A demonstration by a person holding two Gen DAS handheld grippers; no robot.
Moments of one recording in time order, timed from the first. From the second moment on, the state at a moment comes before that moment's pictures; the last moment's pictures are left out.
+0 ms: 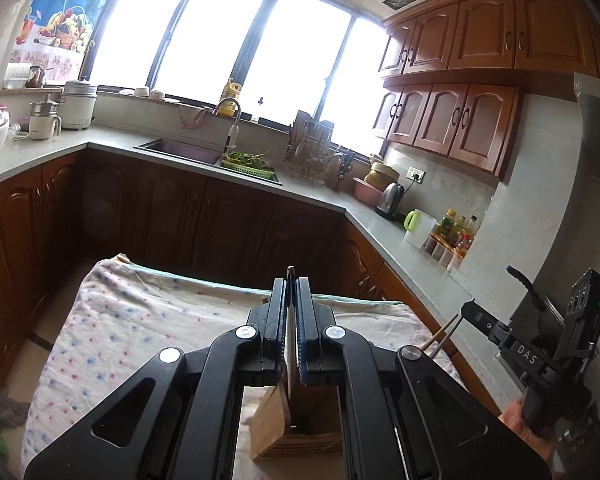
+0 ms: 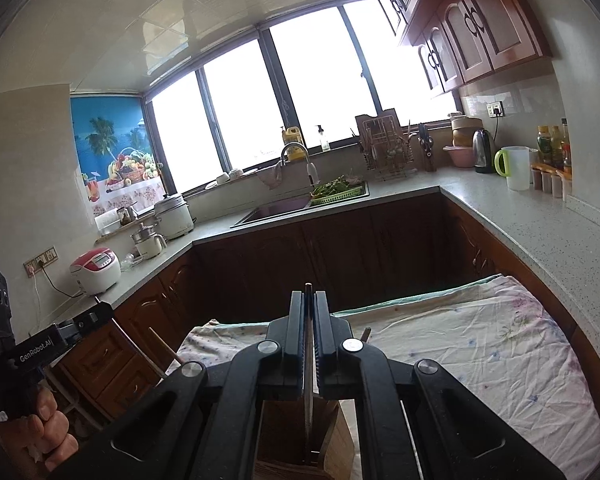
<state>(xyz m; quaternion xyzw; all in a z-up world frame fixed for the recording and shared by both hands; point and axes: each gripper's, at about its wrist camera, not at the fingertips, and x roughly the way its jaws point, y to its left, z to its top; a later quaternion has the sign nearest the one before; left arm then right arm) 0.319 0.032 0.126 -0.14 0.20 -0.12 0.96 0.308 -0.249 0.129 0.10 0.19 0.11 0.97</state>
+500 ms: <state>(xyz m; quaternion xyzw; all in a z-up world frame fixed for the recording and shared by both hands) 0.337 0.019 0.087 -0.14 0.25 -0.13 0.95 0.317 -0.264 0.090 0.13 0.22 0.09 0.96</state>
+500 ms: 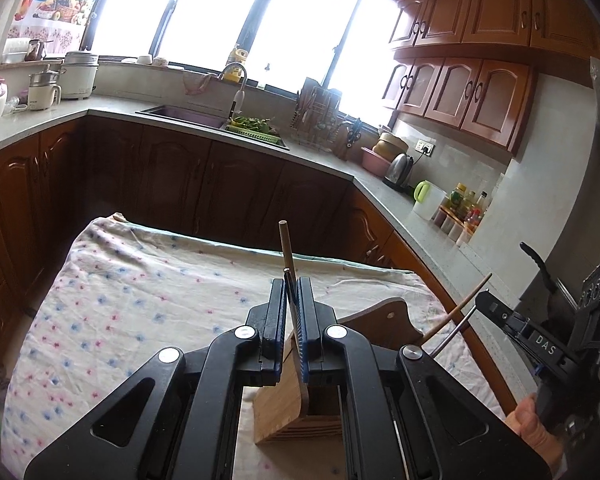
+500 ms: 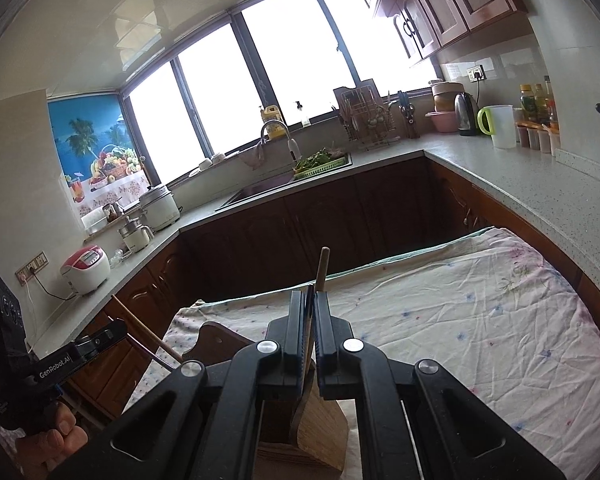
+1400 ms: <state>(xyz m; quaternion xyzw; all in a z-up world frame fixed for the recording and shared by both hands) 0.273 0.048 0.098 -0.15 0.27 -0.07 0.95 0.261 -0.286 0.116 0.18 0.19 0.12 0.96</state>
